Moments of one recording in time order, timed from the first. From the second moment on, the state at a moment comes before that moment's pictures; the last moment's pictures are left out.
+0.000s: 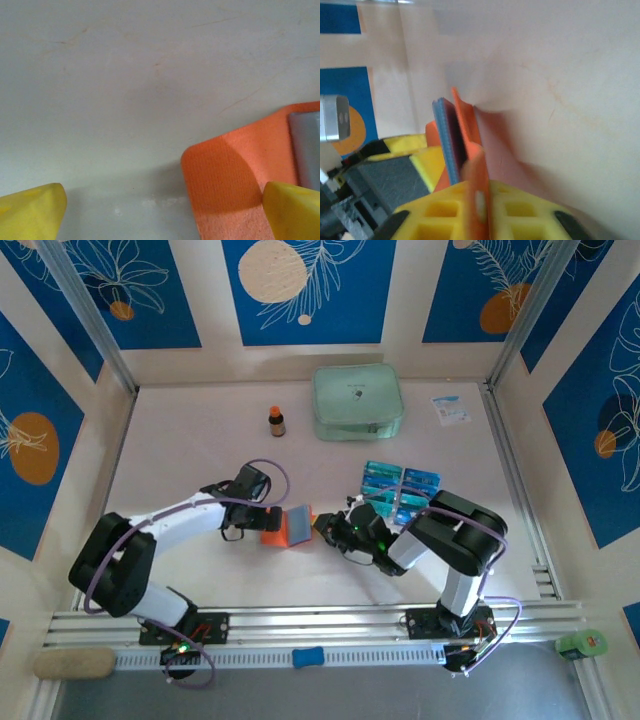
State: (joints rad) left arm -0.57 1.47 0.77 -0.51 -0.11 -0.41; right arm 0.85 1.76 0.37 0.97 -0.15 1.45
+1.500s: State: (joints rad) left arm -0.58 1.45 0.80 -0.49 -0.13 -0.39; right arm 0.81 1.71 0.85 -0.04 -0.30 0.98
